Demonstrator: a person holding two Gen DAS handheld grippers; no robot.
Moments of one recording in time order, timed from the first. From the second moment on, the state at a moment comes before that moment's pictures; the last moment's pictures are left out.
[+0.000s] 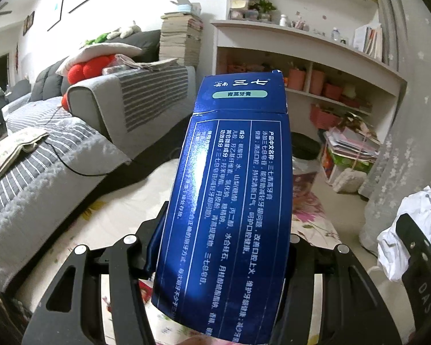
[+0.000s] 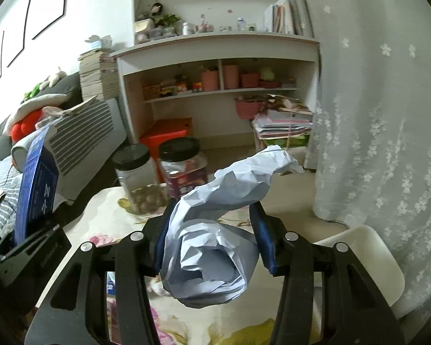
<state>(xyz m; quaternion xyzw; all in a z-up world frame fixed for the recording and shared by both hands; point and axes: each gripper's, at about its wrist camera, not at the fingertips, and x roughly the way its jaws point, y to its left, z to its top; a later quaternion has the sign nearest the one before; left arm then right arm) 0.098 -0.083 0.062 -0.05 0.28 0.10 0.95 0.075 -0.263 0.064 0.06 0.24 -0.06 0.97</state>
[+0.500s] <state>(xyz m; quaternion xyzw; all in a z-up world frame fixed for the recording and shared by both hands) 0.092 -0.162 0.059 -0.02 0.29 0.03 0.95 0.056 -0.350 0.057 0.09 0.25 -0.14 0.95</state>
